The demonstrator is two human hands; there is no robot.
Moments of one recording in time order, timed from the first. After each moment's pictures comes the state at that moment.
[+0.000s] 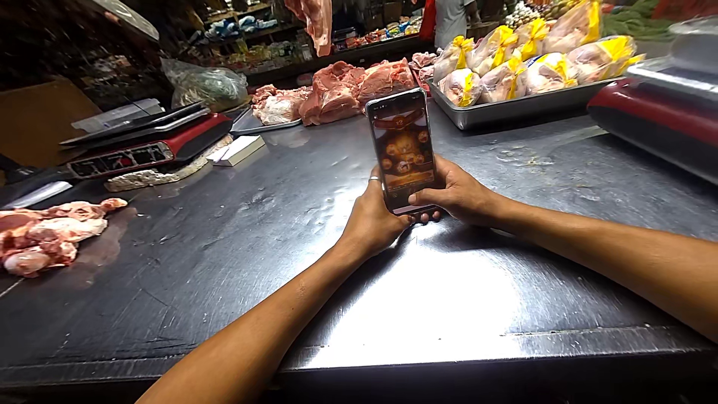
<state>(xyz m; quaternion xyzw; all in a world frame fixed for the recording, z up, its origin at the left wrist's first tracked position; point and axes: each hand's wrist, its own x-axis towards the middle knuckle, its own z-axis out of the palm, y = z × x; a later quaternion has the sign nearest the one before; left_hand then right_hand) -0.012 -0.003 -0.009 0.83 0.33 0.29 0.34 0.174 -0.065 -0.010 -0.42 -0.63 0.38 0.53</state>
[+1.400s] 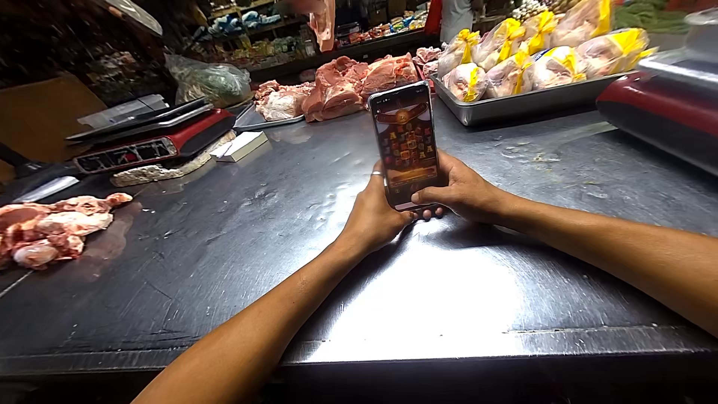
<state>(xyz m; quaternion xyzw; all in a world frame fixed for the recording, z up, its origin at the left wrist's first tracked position) -0.014 -0.001 -0.011 0.83 0.31 0.30 0.34 0.174 -0.066 -0.009 -0.40 -0.65 0.38 0.52</state>
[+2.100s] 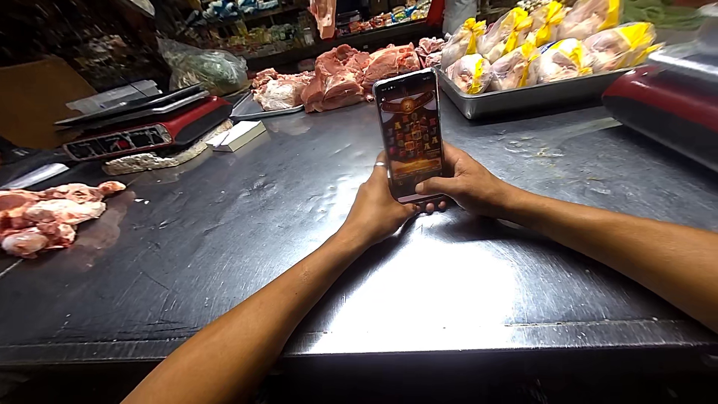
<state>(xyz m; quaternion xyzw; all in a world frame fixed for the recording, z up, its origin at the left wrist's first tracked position) -0.012 0.001 -0.009 0.84 0.32 0.29 0.34 0.176 -0.061 -0.009 -0.40 -0.64 0.40 0.52</state>
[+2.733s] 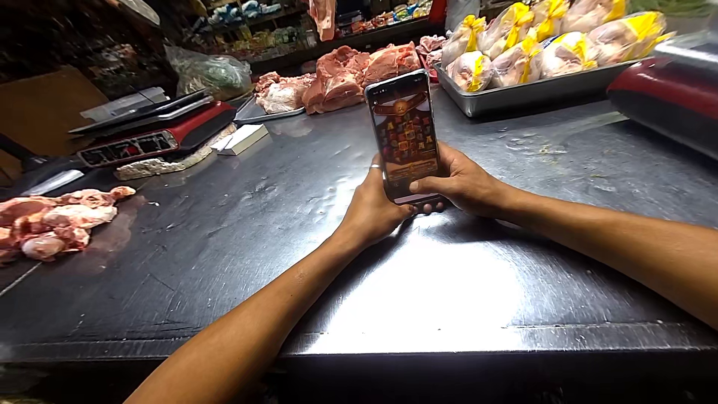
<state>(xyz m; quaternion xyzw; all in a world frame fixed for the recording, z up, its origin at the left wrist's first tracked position) -0.012 0.003 -0.011 0.83 0.32 0.29 0.34 0.176 -0.060 -0.010 -0.39 -0.64 0.40 0.53</state>
